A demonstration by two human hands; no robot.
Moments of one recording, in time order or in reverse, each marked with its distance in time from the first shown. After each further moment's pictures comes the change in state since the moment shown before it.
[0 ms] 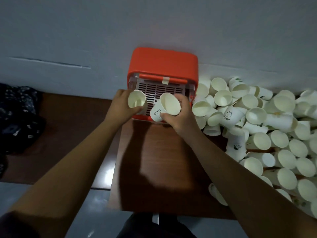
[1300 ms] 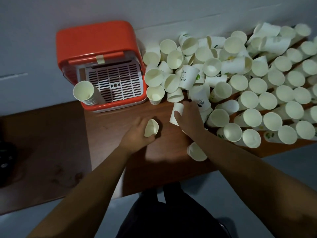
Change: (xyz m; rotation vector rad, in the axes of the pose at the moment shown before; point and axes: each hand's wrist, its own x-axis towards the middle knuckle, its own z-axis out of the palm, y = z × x) left_hand -0.119 0.061 0.157 0.061 -0.563 0.240; right_hand -0.072 0.159 -0.110 -0.751 0.212 0.271
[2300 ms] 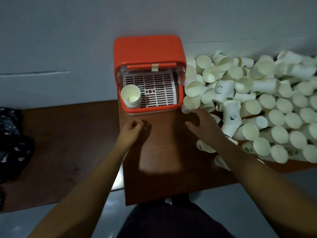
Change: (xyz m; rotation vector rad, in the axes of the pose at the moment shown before) left_hand -0.049 -0.079 -0.111 -0.644 0.273 -0.382; right_hand -0.036 -0.107 -0.021 0.191 -0.141 -0.193
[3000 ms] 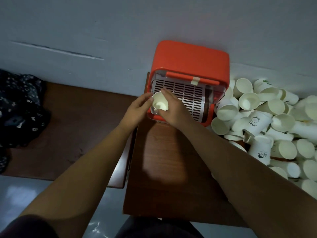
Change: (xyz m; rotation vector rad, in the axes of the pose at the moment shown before) left_hand 0.080 0.008 -0.065 -0.197 0.055 0.179; right_hand 0.128 -0.131 0.107 0.039 -0.168 -0.375
